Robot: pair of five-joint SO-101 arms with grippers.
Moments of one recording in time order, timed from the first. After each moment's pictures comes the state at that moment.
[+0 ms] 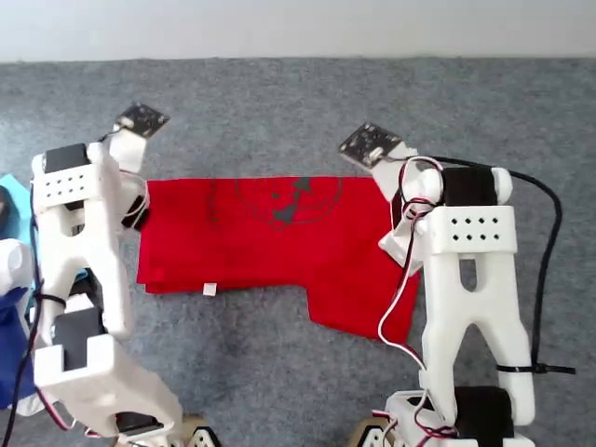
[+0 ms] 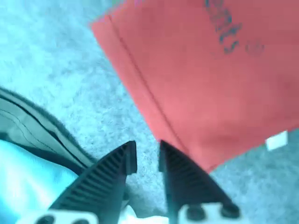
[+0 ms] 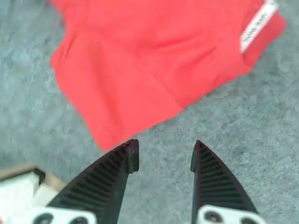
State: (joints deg) left arm -16.6 10.0 -0.8 83.3 -34.7; right arm -4.8 -15.8 7.1 95.7 38.5
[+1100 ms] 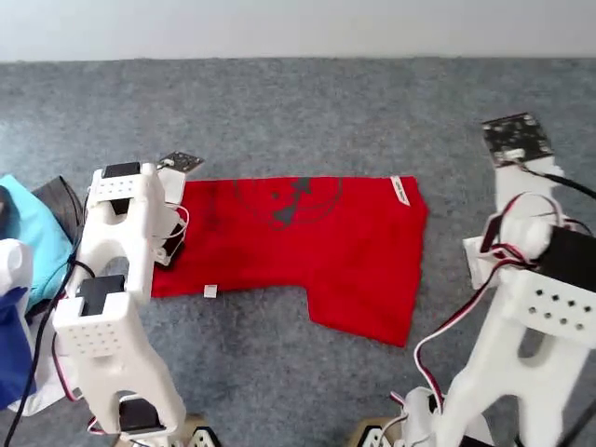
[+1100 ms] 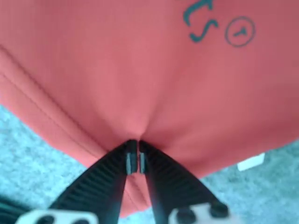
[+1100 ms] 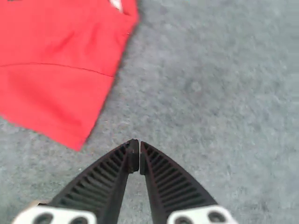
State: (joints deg) left arm -11.5 28.5 3.1 83.5 -24.7; right arm 18.5 -32.4 6.2 100.1 29.5
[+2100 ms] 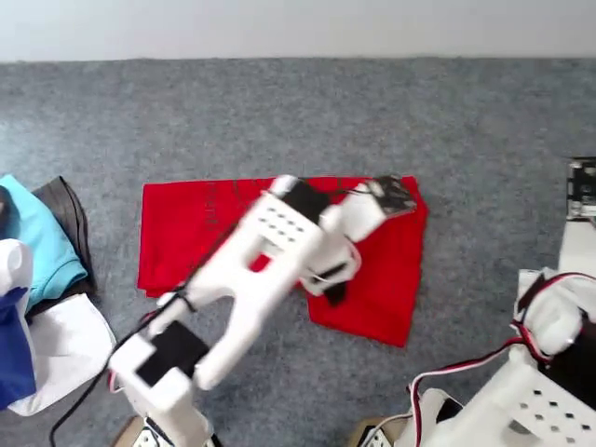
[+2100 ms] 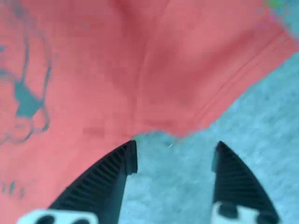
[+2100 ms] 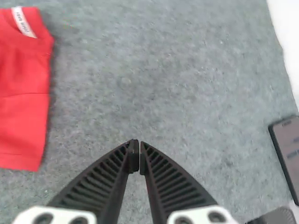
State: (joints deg) left arm 36.7 13.7 -2.9 87.6 -19.1; right arm 36.1 -48.8 6.1 100.4 29.5
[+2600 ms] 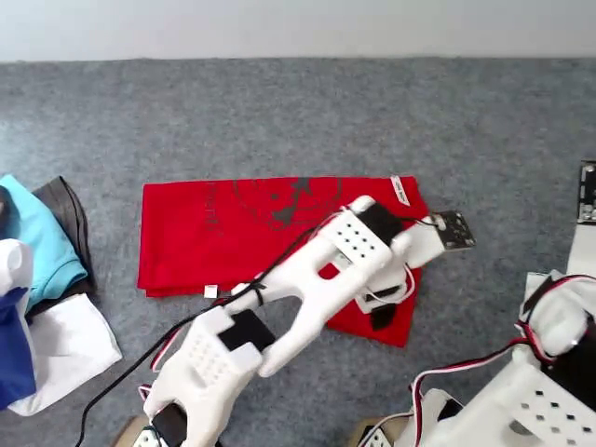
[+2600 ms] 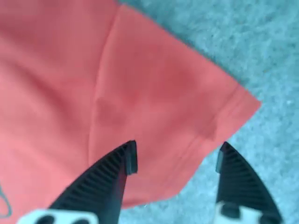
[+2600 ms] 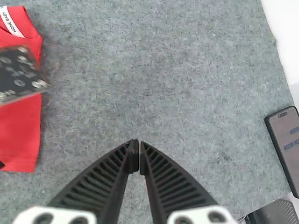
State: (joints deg) left arm 46.0 37.3 -25.3 90.3 -18.2; right arm 37.9 -48.8 6.1 100.4 29.5
